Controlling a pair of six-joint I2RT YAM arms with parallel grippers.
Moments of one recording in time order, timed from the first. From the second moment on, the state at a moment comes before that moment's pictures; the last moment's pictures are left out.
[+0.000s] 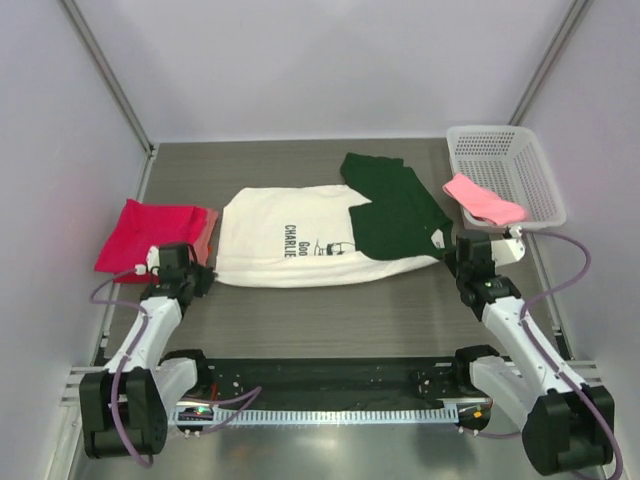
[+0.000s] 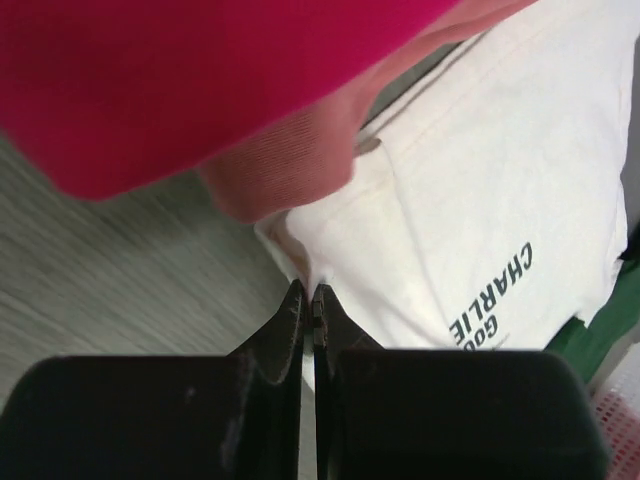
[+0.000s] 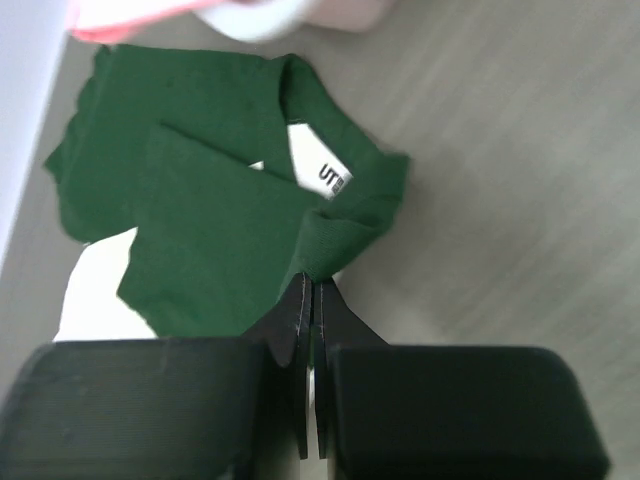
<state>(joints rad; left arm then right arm) 0.07 1.03 0.50 -0.28 -0.05 -1.08 0.14 0.96 0.59 -0.26 0.44 1.06</state>
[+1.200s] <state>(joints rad) 0.04 1.31 0.95 -0.30 0.08 -0.78 0.16 1.57 1.33 -0.28 0.13 0.55</state>
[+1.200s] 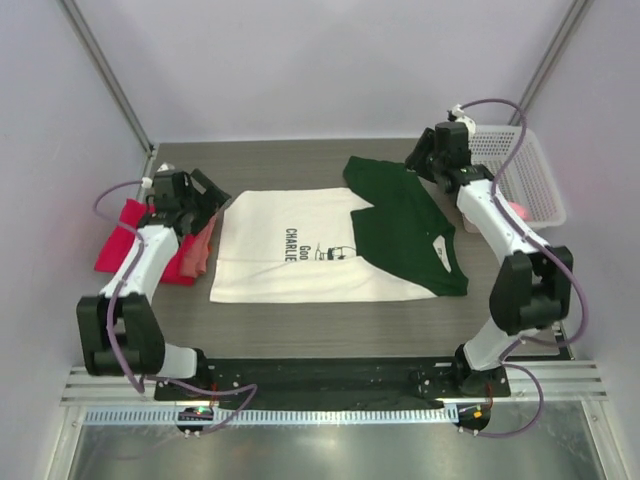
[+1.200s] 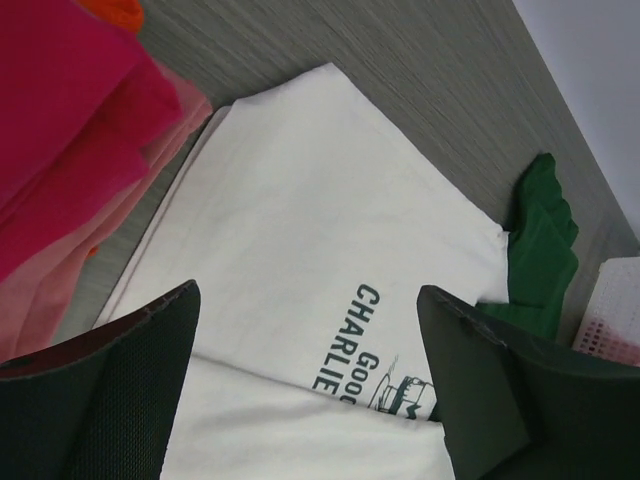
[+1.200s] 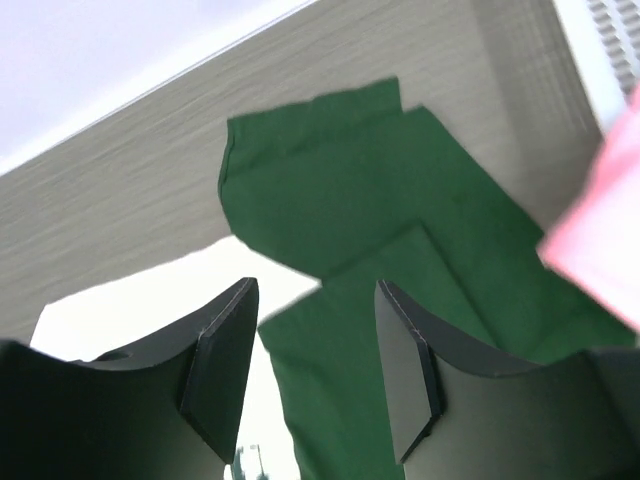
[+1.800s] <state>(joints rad) 0.02 2.01 1.43 -0.19 0.08 -0.75 0.15 2.50 2.23 -0.43 0.21 0.49</state>
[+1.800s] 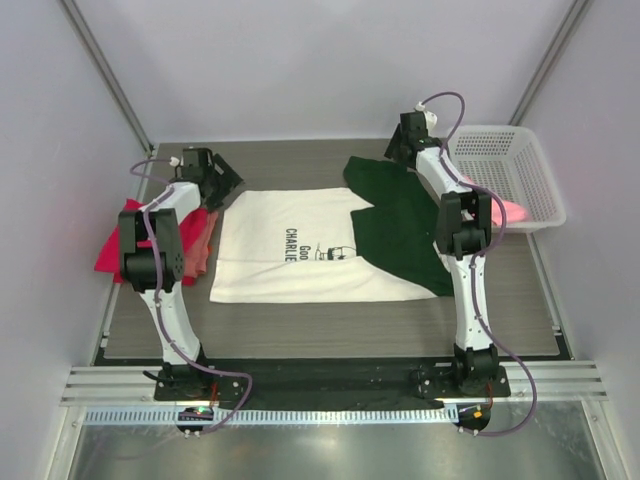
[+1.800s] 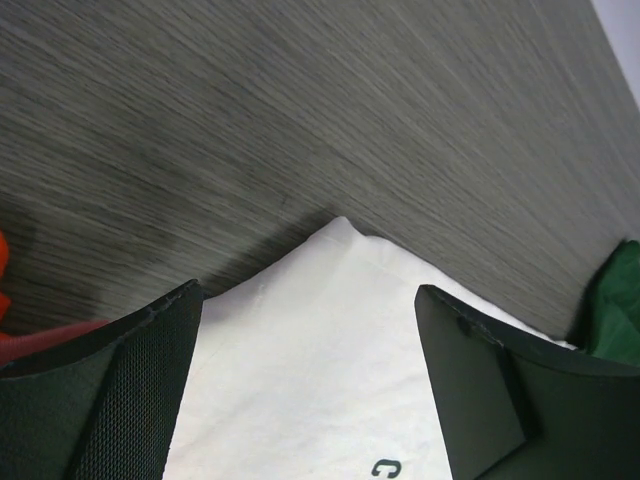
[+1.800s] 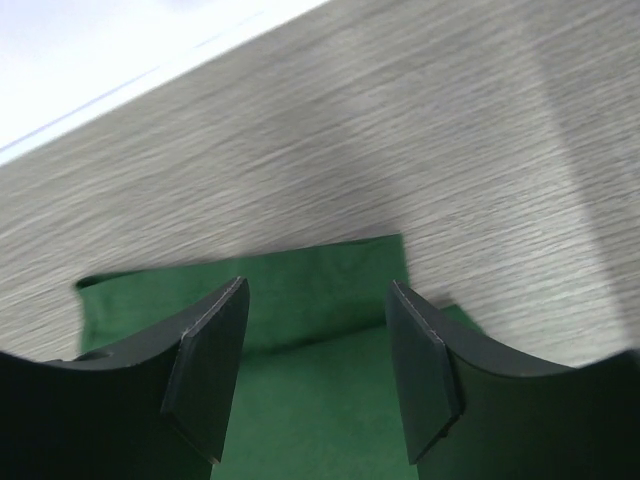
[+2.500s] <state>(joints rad) 0.02 2.04 1.43 -0.20 0.06 -0.68 0.13 2.63 2.34 -0.45 0.23 0.47</state>
